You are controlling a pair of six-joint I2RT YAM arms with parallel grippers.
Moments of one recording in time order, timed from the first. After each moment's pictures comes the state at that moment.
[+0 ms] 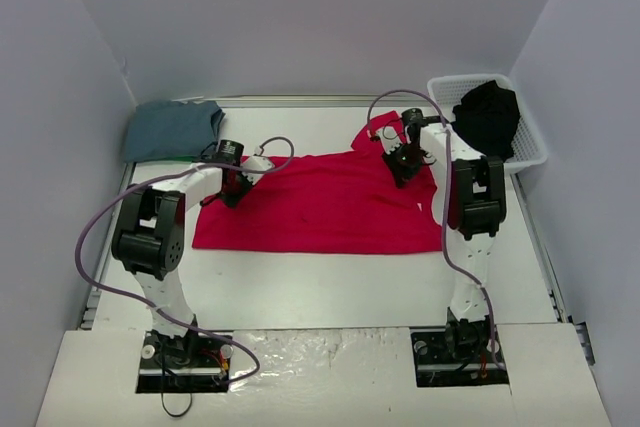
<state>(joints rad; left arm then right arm) -0.22 1.85 1.19 -0.48 0.04 0.56 0.14 2.23 1.74 -0.87 -0.24 -0.58</state>
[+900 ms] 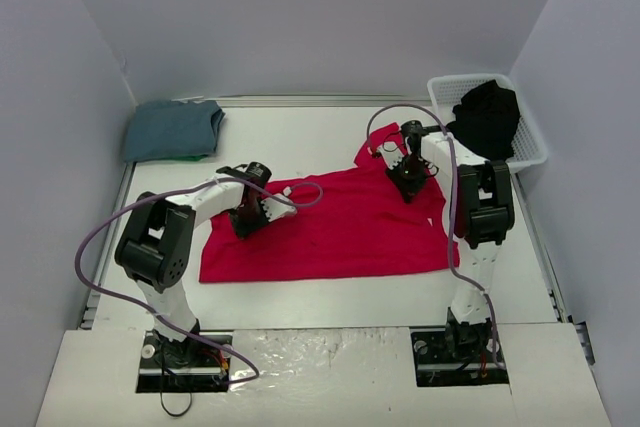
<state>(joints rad) -0.42 1.78 1.13 -0.81 0.05 0.72 0.16 2.11 1.54 -0.89 -0.14 -0.61</state>
